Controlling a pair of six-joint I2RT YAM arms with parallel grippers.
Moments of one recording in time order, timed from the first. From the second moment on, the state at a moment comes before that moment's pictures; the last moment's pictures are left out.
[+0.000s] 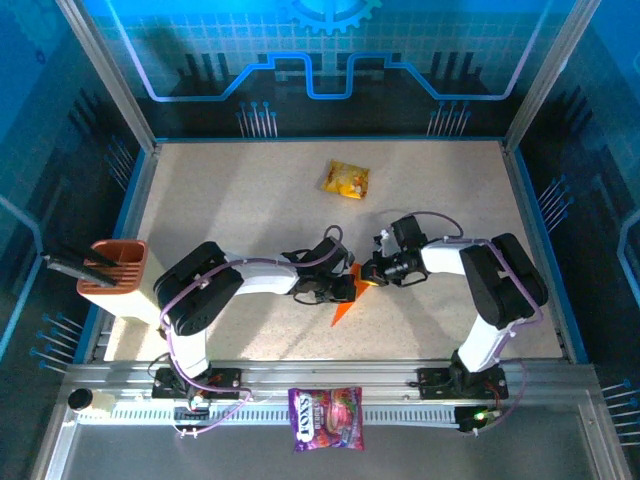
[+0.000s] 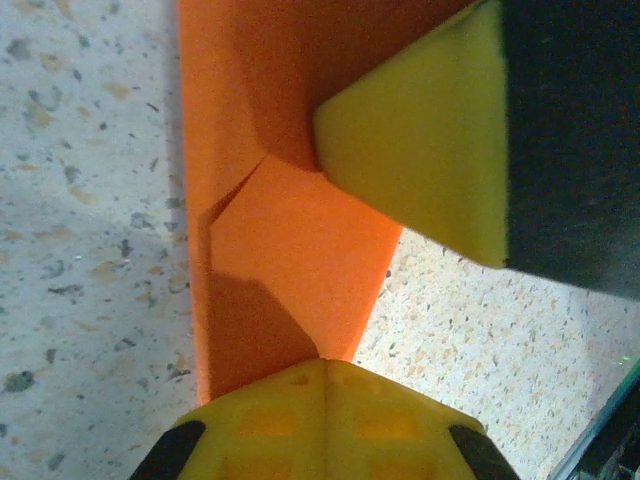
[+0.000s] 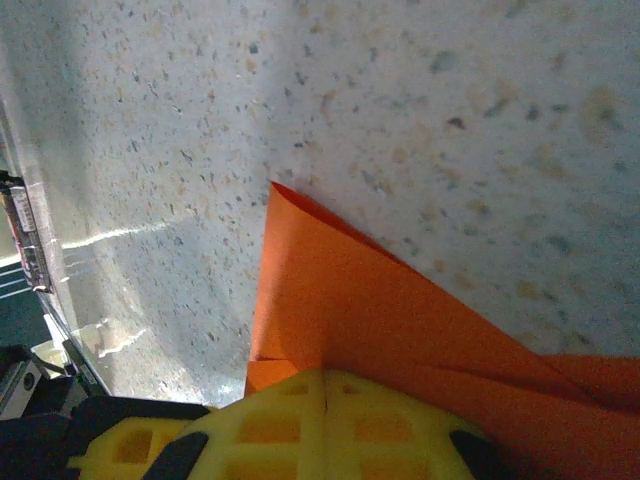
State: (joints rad) left arm -0.83 1.85 0.95 -0.10 0.36 -0.79; right arm 0.34 1.73 0.76 -0.19 -0.68 0.57
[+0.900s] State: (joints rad) left arm -0.83 1.82 0.85 0.03 0.36 -0.79; right arm 0.18 1.68 0.66 -0.15 -0.71 0.56
